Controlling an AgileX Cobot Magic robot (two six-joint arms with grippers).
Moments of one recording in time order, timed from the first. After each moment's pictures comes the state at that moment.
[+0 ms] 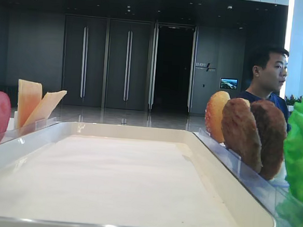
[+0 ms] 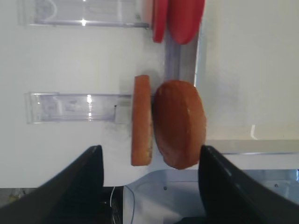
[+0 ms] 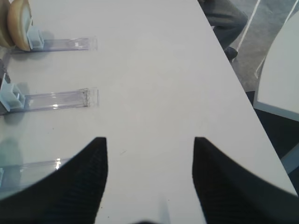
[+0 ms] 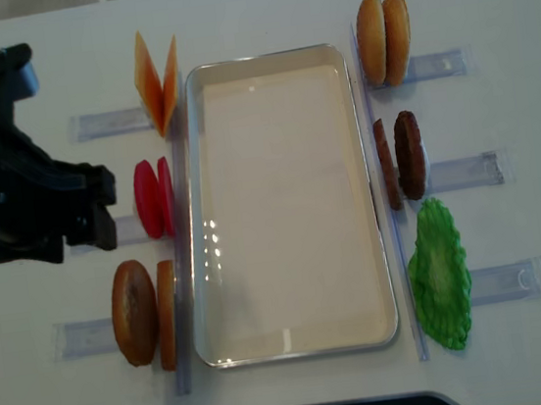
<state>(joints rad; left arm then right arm) -0.41 1.22 -1.01 0.05 1.23 -0.47 -0.02 -0.01 -0.50 -0.09 1.13 0.02</state>
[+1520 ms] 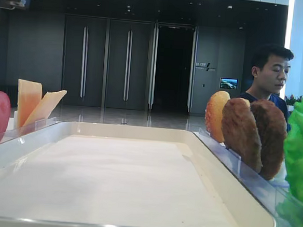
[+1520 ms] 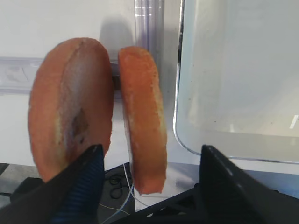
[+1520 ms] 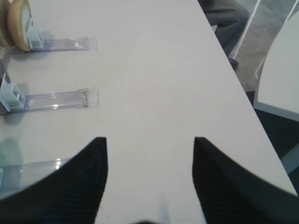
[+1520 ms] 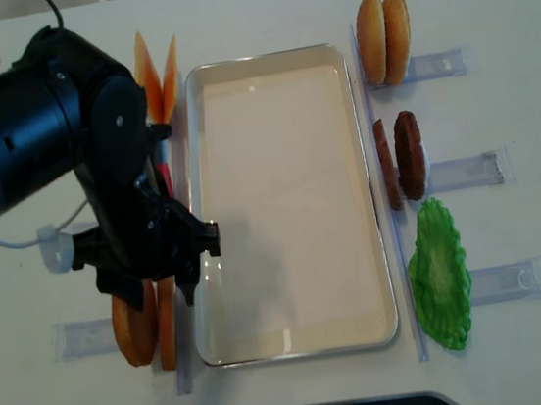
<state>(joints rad) -0.64 1.58 -1.01 0.08 1.21 -0.70 -0.02 -0.01 -0.50 -0.09 1.13 0.02</state>
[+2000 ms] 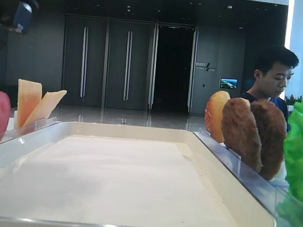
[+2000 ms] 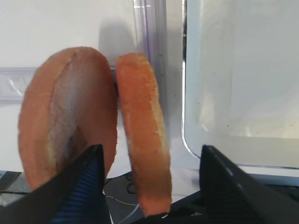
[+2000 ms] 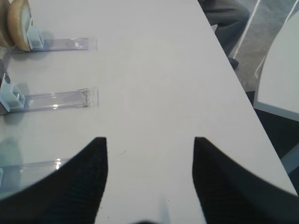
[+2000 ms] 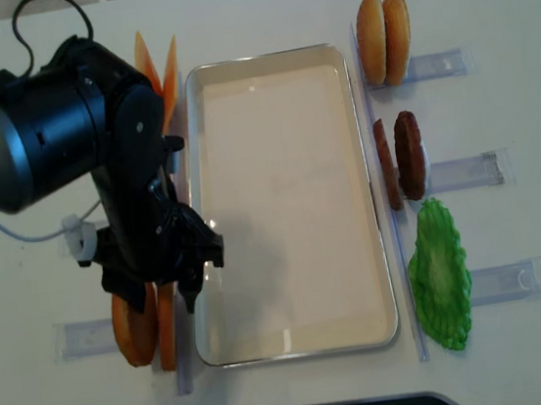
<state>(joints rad) -0.64 1.63 -1.01 0.09 1.21 -0.65 -0.02 -0.01 -0.50 -0.09 1.13 0.02</state>
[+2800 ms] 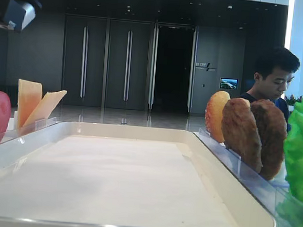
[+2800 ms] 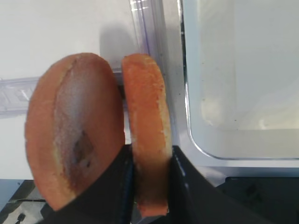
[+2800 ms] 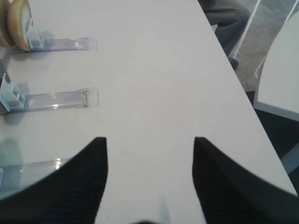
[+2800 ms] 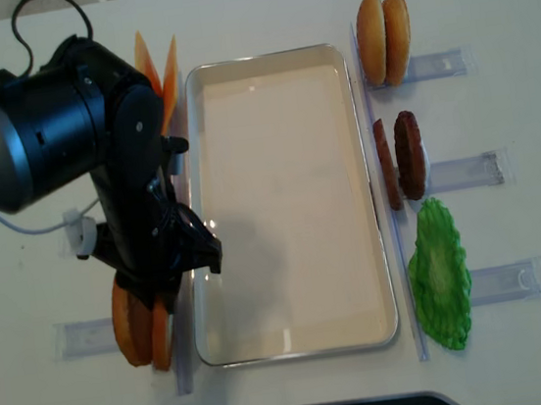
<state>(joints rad) -0.64 1.63 -1.01 0.09 1.21 -0.55 -0.02 -0.01 -0.50 -0.09 1.13 0.02</state>
